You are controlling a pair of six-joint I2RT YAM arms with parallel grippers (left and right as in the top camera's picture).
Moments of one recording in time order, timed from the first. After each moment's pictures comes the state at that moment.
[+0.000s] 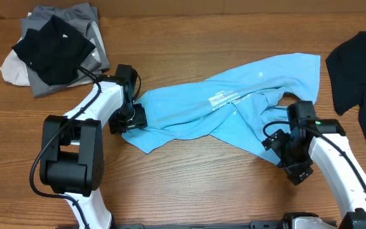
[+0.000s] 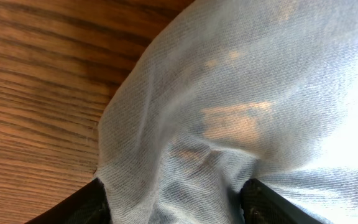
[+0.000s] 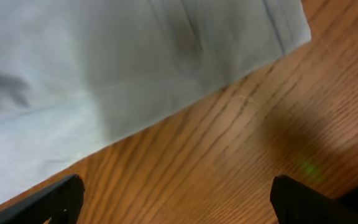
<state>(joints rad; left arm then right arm) -0.15 1.98 1.27 -0.94 0.01 -0.39 0.01 1.36 0.80 -1.07 -0.05 0.98</state>
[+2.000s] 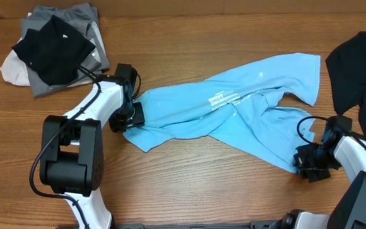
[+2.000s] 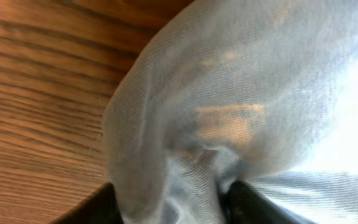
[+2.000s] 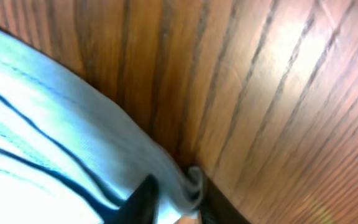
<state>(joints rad) -0.15 1.98 1.27 -0.91 0.00 -0.40 -0.42 1.52 0.70 -0.86 -0.09 0.91</state>
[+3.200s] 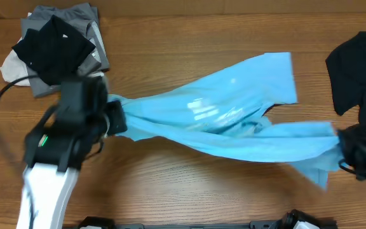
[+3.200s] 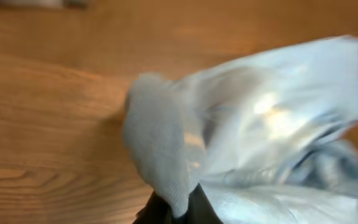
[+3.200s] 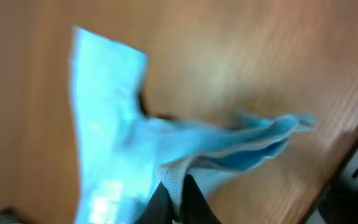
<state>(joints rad) -0.15 1.10 1.28 -1.10 0.09 -0.40 -0.42 1.03 1.49 -1.53 -0.10 0.82</state>
